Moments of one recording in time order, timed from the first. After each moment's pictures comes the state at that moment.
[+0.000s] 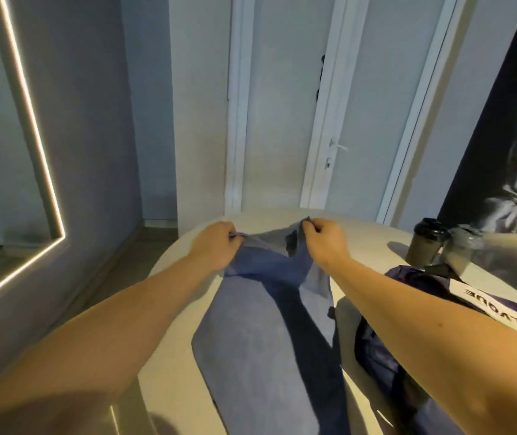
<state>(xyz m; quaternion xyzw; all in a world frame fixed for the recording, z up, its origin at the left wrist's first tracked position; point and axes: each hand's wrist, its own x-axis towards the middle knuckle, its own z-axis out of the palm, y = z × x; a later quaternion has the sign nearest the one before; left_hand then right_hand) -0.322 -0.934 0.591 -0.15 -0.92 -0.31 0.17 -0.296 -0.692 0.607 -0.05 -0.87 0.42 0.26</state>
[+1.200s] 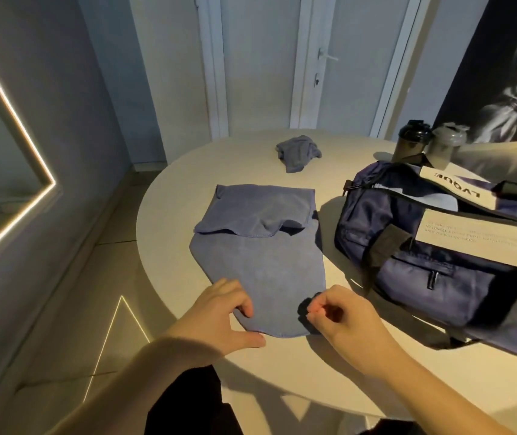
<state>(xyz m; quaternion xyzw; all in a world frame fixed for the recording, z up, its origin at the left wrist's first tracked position) -0.066 -0.952 0.451 -0.32 -0.89 -0.32 -0.01 0.007 -0.692 0.467 -0.01 -0.91 0.41 0.07</state>
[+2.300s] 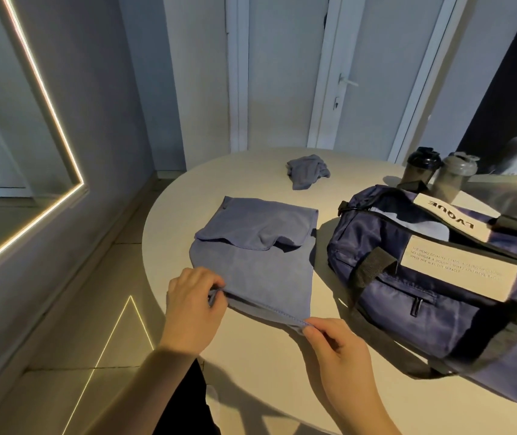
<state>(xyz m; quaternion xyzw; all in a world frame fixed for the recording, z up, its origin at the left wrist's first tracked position) -0.065 -0.930 0.438 -0.12 -0.91 -0.28 0.27 0.033 -0.689 0.438 -0.05 -0.80 0.57 0.17</state>
